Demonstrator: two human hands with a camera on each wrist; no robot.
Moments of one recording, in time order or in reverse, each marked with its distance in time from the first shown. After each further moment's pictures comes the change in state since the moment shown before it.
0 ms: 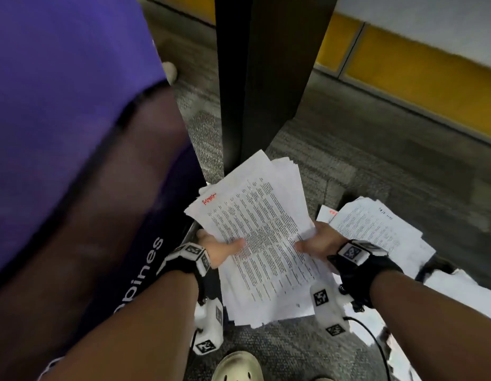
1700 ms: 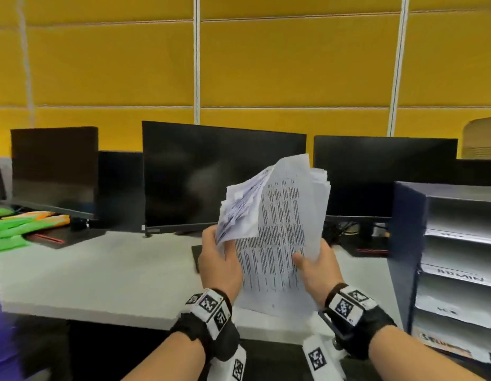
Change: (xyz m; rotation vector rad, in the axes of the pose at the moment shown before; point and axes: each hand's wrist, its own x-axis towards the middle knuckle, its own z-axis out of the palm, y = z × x) left_hand -0.623 0.418 0.040 -0.631 0.227 1.453; right_hand -0.552 -0.109 -0.335 0.483 1.163 -0.810
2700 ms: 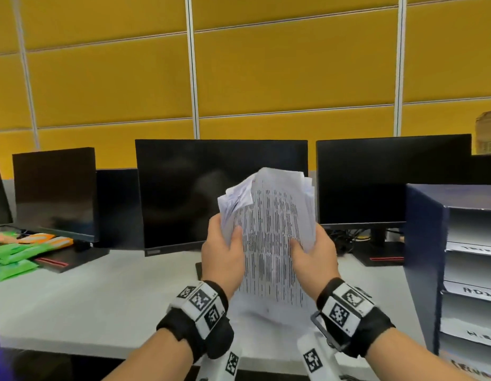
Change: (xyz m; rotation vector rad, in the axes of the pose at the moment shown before) left_hand 0.044 0.027 0.013 0.079 -0.162 0.154; right_hand 0.033 -0.026 0.016 0.042 0.064 -0.231
